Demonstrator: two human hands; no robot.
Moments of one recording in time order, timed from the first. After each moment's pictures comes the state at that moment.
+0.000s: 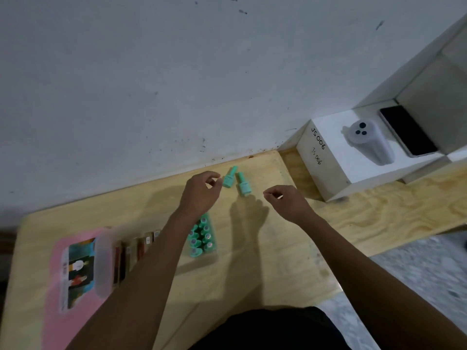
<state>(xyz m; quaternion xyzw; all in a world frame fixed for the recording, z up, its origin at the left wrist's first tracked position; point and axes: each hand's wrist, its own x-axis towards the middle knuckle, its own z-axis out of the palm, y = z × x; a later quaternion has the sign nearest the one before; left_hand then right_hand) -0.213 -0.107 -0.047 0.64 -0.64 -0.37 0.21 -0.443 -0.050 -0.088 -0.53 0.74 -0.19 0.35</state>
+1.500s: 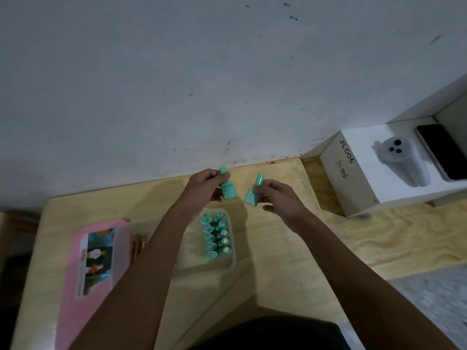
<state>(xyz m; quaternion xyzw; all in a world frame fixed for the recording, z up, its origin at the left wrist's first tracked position) -0.173 -0.126 -0.036 0.56 -0.39 -0.66 0.31 -0.374 -0.081 -0.039 -0.33 0.63 -0.33 0.62</state>
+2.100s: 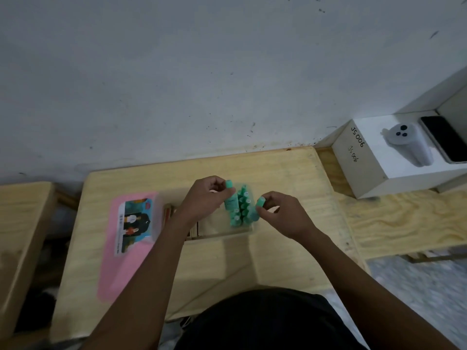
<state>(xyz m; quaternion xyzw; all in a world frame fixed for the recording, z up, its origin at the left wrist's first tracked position) -0.101 -0.020 -0.011 0.60 -0.54 -0.53 0.27 -0.318 0.025 -0.044 -0.61 0.65 -0.24 0.39</state>
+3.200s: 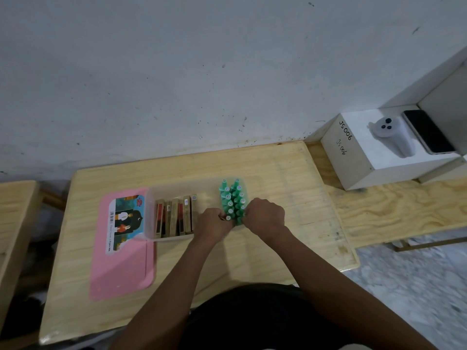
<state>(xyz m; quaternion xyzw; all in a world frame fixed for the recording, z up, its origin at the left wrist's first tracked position) -0.129 0.027 -0.094 0.69 -0.55 -0.45 0.13 -0.268 0.026 -0.066 -0.61 0.76 0.05 0.21</state>
